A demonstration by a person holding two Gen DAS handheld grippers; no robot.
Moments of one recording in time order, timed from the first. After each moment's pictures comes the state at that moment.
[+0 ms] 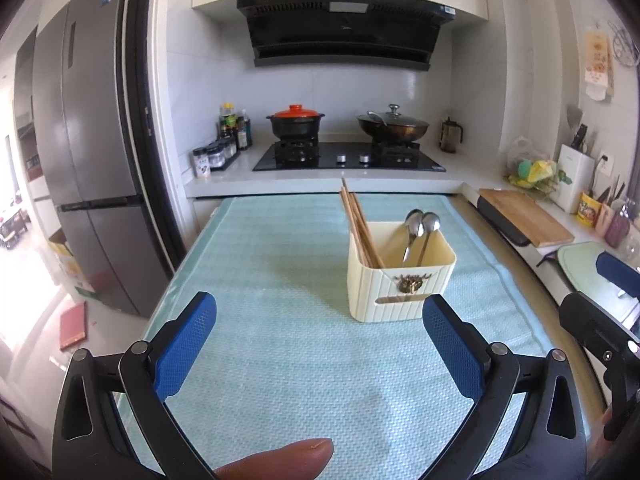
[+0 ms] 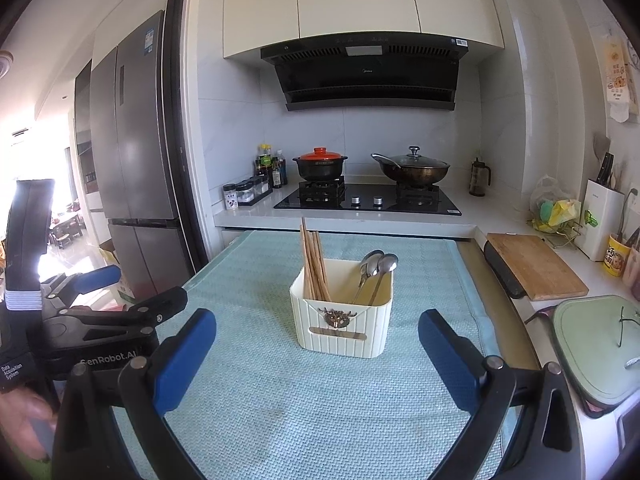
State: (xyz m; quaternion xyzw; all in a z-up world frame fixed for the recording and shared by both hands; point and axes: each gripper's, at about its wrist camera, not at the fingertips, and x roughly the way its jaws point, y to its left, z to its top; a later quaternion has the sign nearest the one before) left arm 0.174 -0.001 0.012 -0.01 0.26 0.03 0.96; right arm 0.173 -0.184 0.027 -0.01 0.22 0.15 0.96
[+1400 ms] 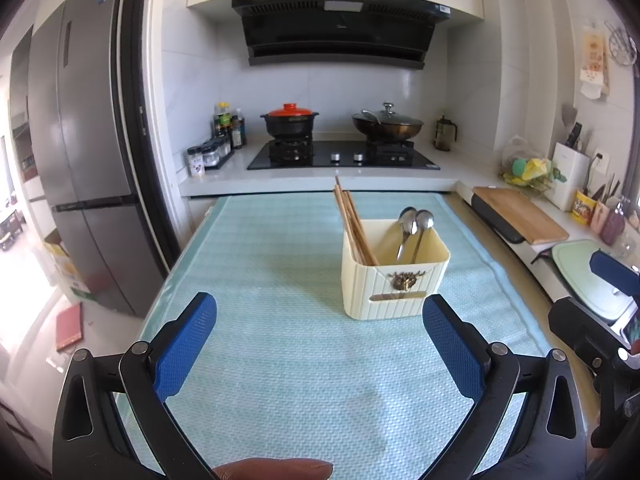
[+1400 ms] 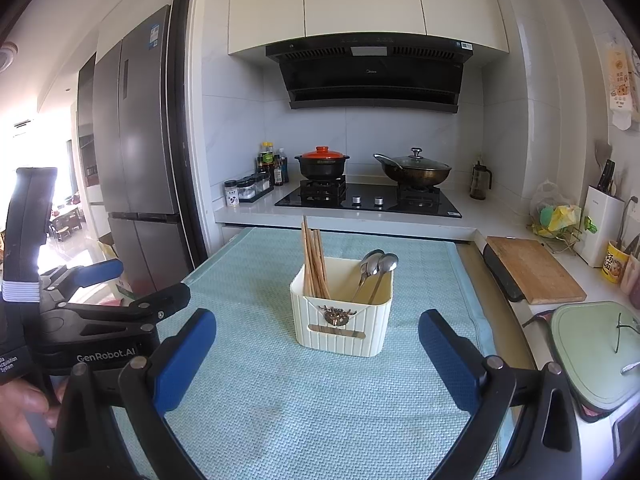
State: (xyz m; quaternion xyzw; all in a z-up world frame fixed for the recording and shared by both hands) left arm 0.173 -0.007 0.011 -0.01 0.27 0.02 0.96; right arm 0.172 -0.186 0.025 -0.02 0.22 0.15 0.96
